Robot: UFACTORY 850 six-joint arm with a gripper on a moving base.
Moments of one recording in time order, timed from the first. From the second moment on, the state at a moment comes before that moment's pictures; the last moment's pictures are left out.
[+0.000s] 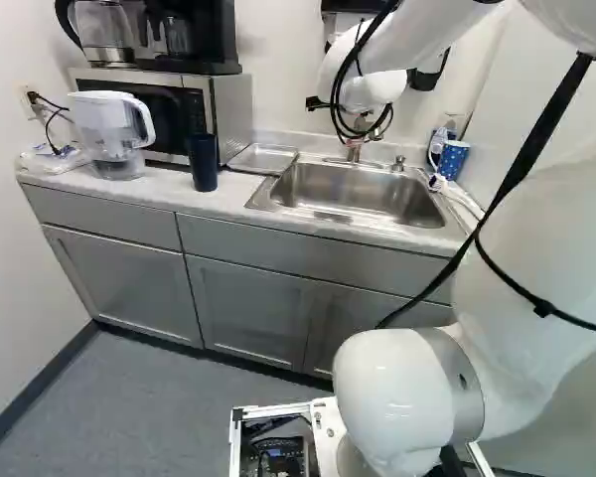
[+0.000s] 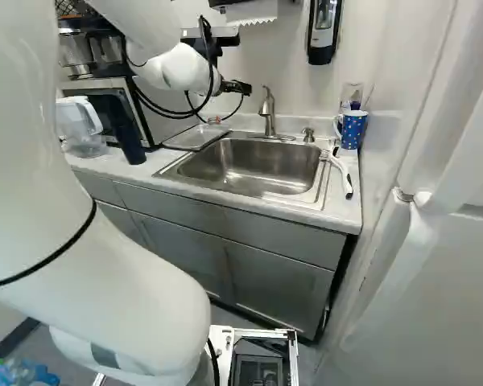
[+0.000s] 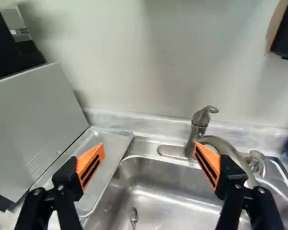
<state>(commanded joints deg) -2.9 4.9 -54.5 3.0 14.8 0.0</state>
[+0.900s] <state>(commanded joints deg) -5.9 -0.3 -59.6 3.0 14.8 0.0</state>
